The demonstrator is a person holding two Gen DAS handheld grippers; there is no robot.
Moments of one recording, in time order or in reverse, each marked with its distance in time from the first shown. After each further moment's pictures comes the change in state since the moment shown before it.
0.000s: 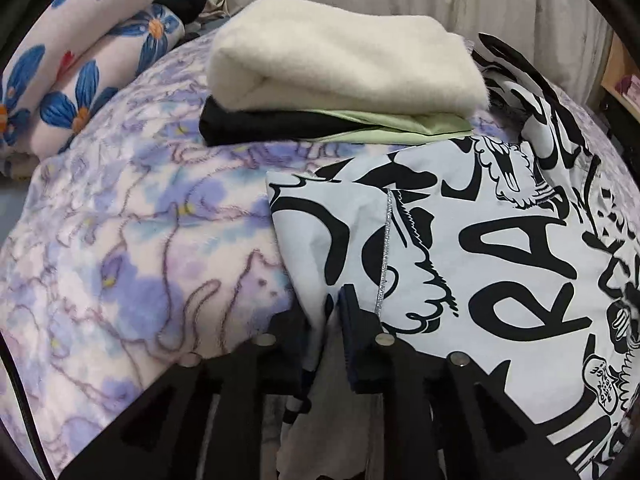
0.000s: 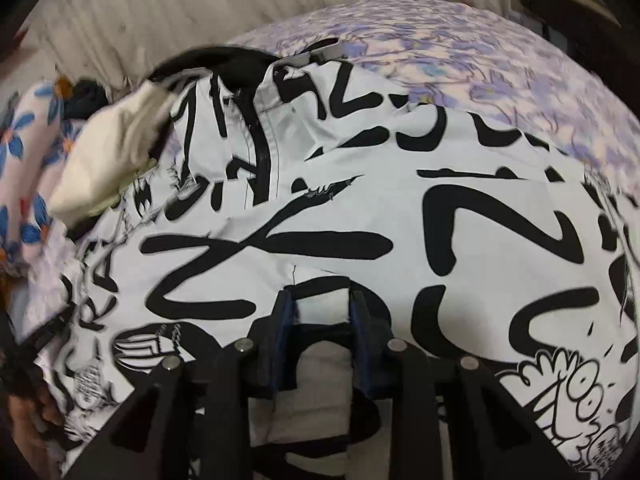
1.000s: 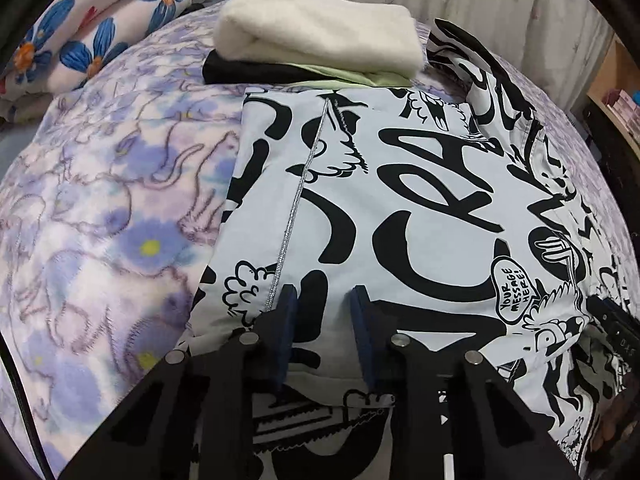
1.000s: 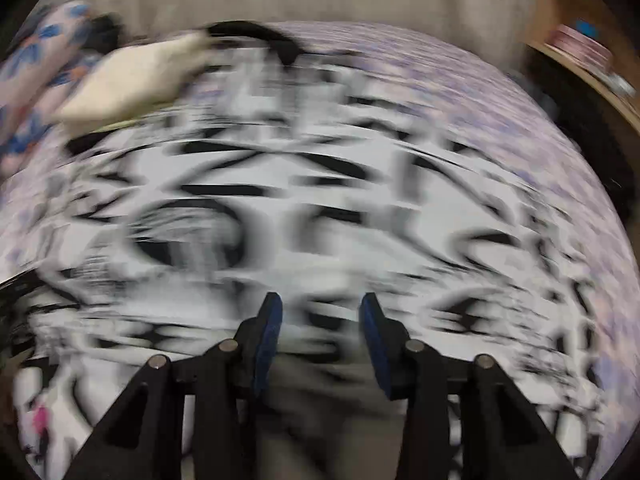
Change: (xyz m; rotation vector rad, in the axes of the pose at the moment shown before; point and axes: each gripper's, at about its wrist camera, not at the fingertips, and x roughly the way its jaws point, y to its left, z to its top) left arm -0.066 -0.027 -0.082 -0.107 0.068 -0.125; right arm -0.042 0.013 -0.067 -0.192 -0.062 -0.196
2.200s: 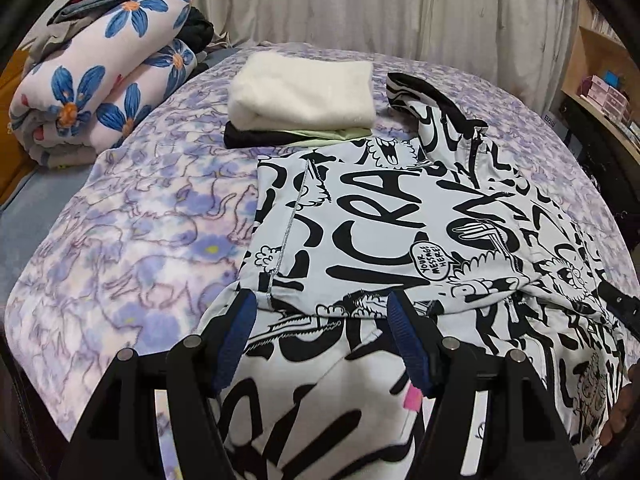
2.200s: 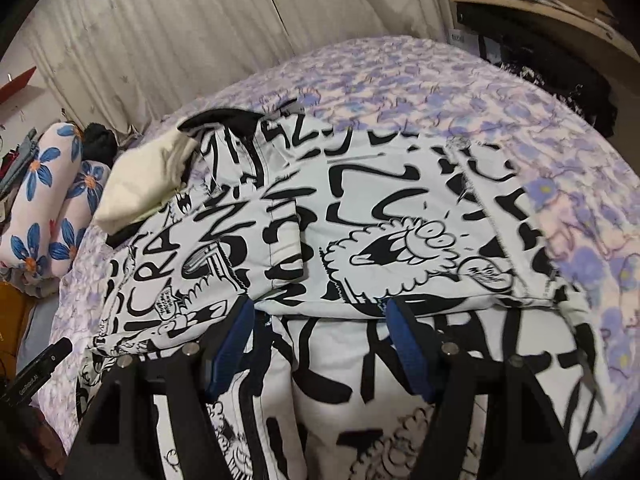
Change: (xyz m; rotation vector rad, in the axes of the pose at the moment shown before) left arm -0.138 -0.030 -0.038 0.094 -0.147 0.068; right arm -0.103 -0.051 -0.040 0.252 -0.132 0.155
